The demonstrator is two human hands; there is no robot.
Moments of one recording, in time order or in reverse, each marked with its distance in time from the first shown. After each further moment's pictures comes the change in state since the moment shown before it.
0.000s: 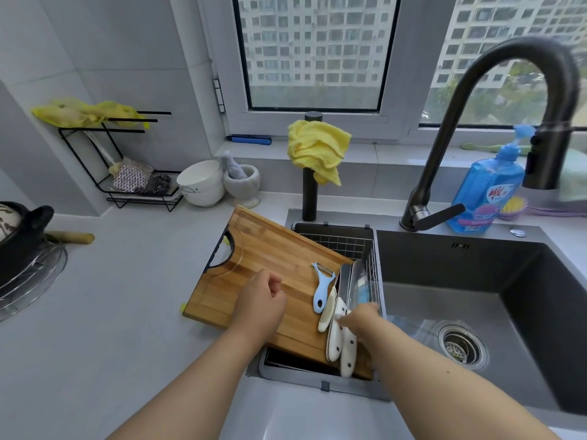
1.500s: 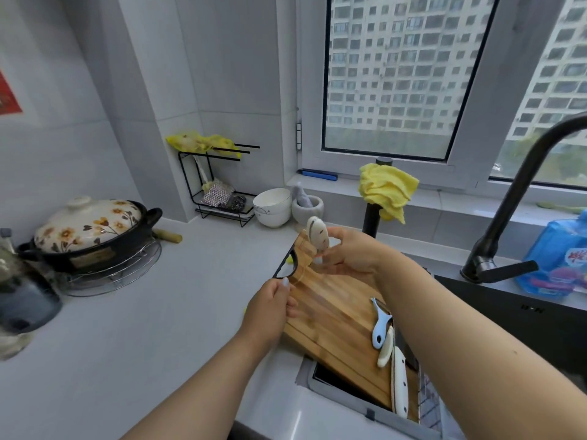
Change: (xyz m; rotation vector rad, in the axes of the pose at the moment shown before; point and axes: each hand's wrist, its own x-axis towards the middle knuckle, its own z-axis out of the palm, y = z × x) left_hand -0.034 -0.017 -0.073 -0.458 0.182 -0.135; right_hand -0.151 -0.153 -0.060 0.335 -0.524 -0.759
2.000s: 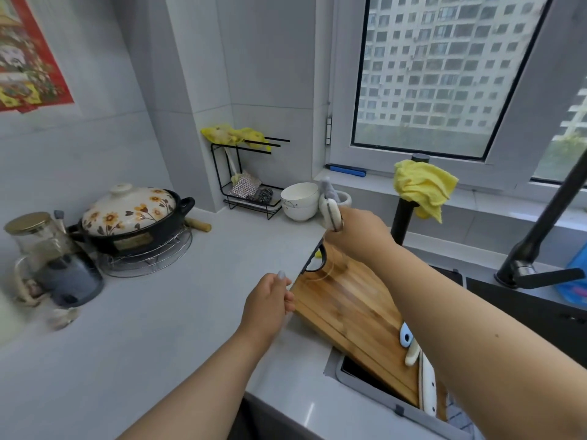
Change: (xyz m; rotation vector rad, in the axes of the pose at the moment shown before) left_hand -0.015 -0.010 -0.051 -0.018 0.131 0.035; right_hand 0.022 -0.026 0.046 -1.023 0.410 -0.279
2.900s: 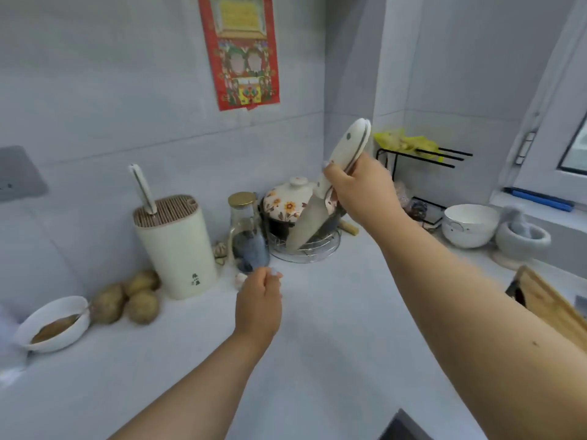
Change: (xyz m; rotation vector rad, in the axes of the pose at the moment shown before) left_hand -0.023 -0.043 -0.279 0.196 0.653 0.020; right_hand 0.011 -0.328 0.043 0.695 0.051 -0.320
